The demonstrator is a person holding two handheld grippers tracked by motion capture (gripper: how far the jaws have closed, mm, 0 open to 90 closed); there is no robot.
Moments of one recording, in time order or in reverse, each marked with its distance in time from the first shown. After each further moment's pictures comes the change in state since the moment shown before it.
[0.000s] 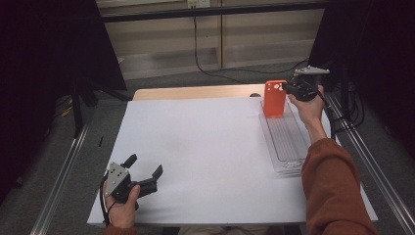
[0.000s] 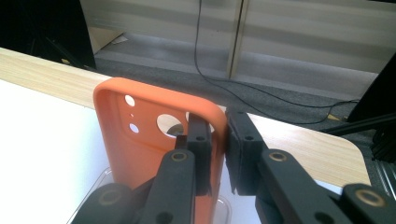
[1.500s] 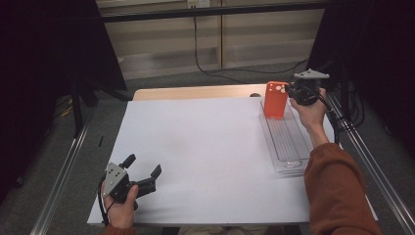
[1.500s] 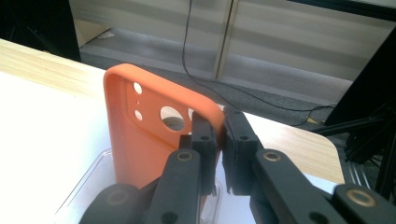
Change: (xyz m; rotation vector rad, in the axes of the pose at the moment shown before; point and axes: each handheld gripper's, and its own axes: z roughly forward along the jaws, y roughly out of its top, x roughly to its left) left arm 0.003 0.000 -0.001 -0.010 0.003 -0.004; right arm 0.008 -0.006 -0.015 -0.008 -0.061 -0.063
